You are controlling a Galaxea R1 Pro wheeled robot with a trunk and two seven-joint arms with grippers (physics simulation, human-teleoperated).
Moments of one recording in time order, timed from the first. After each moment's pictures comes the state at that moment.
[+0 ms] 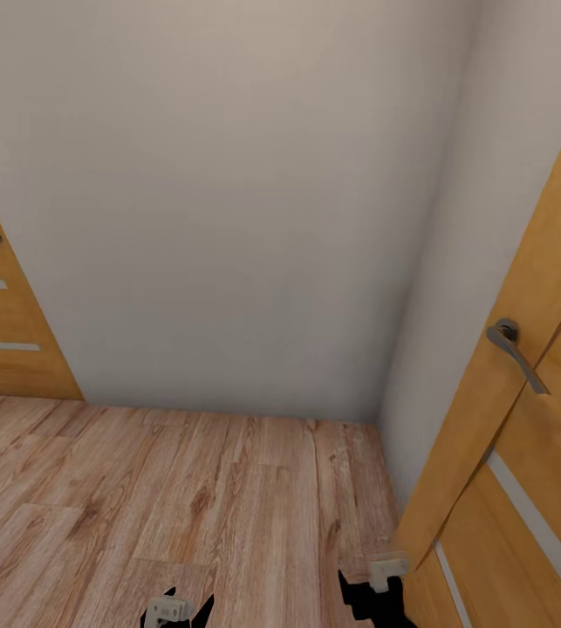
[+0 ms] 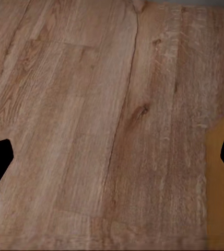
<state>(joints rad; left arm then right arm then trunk) -0.38 0.05 -0.69 -0.04 0.89 -0.67 -0.49 -0.41 0.03 0.33 -0.20 -0.22 -0.39 -0.01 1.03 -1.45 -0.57</state>
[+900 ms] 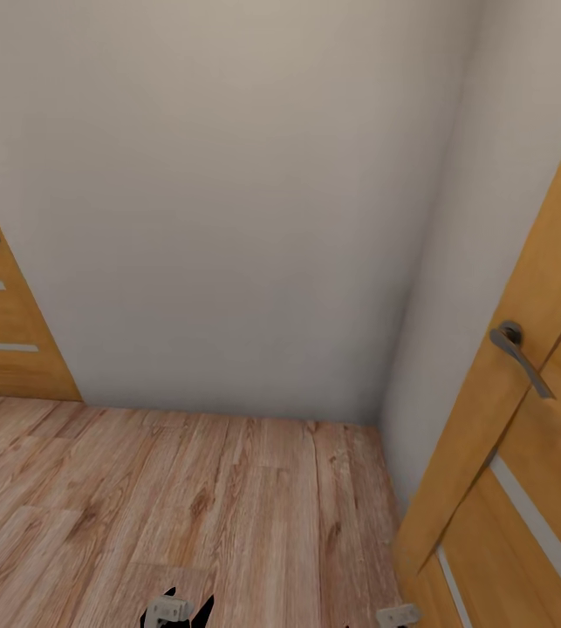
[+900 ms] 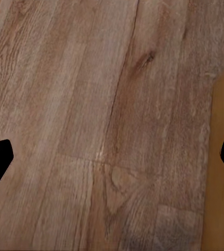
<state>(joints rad) -0.38 0.05 -0.69 -0.04 0.89 -0.67 -0.49 -0.37 0.03 0.33 -0.08 -0.22 -0.40 0.03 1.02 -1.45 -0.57</state>
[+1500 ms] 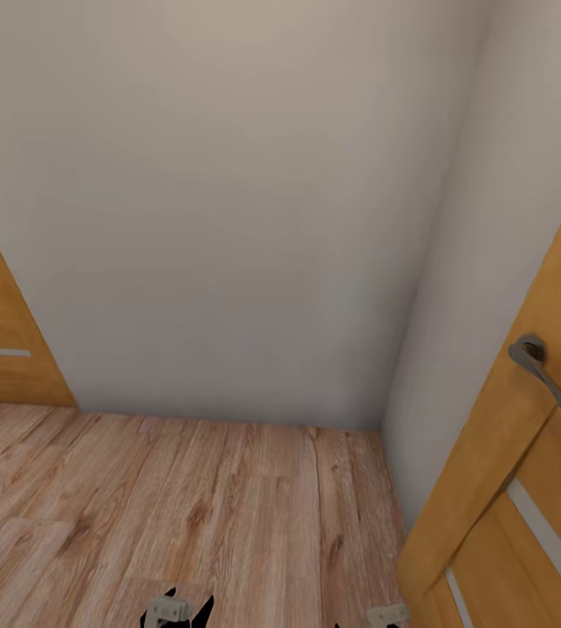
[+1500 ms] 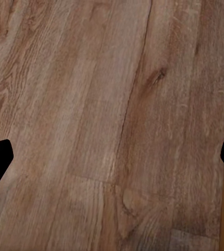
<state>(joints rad) -0.38 0.05 -0.69 -0.04 0.89 -0.67 -0.49 -0.37 0.06 0.33 -0.09 -0.22 -0.40 0.03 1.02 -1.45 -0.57</state>
